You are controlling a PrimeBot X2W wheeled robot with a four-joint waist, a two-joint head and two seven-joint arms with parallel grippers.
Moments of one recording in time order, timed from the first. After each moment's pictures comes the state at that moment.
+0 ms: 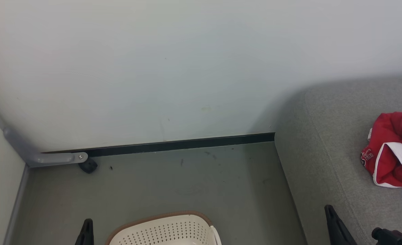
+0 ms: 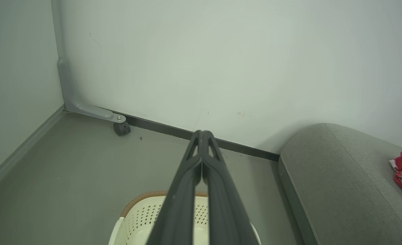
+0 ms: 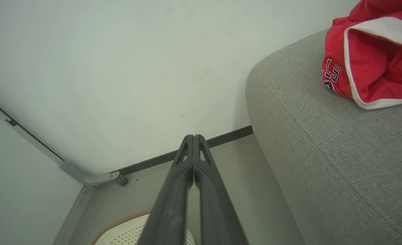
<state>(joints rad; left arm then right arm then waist) 0.03 0.12 -0.08 0.25 -0.58 -0.03 -0.20 -0.03 -0.15 0.19 0.27 0.55 0.09 -0.20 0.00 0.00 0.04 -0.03</state>
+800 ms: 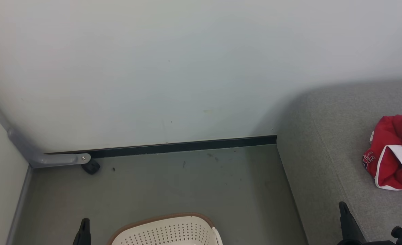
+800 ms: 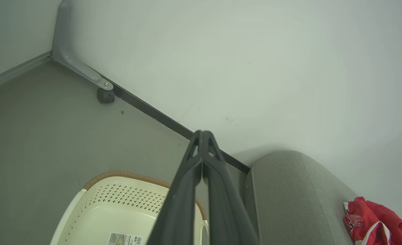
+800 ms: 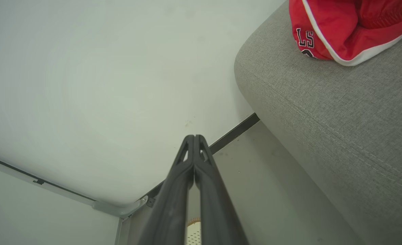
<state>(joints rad) 0.00 0.10 -0.03 0.26 -0.87 -0.05 -0.11 -0.05 -0.12 0.10 0.28 0.84 0.10 -0.11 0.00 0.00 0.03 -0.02</state>
